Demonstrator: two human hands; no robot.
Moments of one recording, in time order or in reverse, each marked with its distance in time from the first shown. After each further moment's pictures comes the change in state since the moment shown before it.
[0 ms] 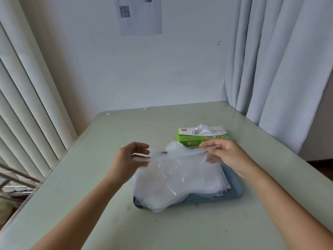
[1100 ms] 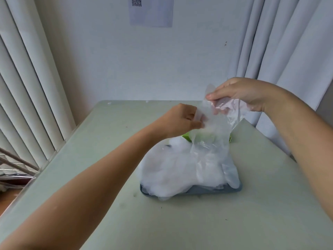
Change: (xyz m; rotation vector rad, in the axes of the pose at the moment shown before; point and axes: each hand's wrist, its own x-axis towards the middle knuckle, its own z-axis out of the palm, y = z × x) left_hand 0.023 0.114 0.034 0.124 -0.418 0.322; right_hand 0.021 -0.169 -0.007 -0.367 -0.232 0.062
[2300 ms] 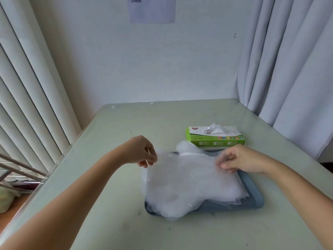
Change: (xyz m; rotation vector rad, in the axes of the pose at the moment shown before) left_hand -0.024 -0.117 -0.049 0.305 -0.144 -0.489; right_hand 0.024 0.164 0.052 -0.093 -0.150 0.165
